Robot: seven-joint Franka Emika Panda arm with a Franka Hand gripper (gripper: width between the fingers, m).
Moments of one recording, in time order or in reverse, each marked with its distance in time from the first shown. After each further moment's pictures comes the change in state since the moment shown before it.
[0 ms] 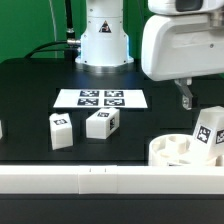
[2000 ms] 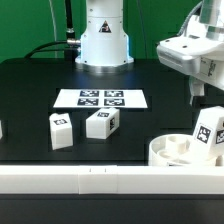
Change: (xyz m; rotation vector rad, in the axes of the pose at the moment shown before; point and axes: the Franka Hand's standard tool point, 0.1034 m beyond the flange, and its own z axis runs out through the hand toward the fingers) arm -0.007 0.002 0.023 -0.080 -0.150 -1.668
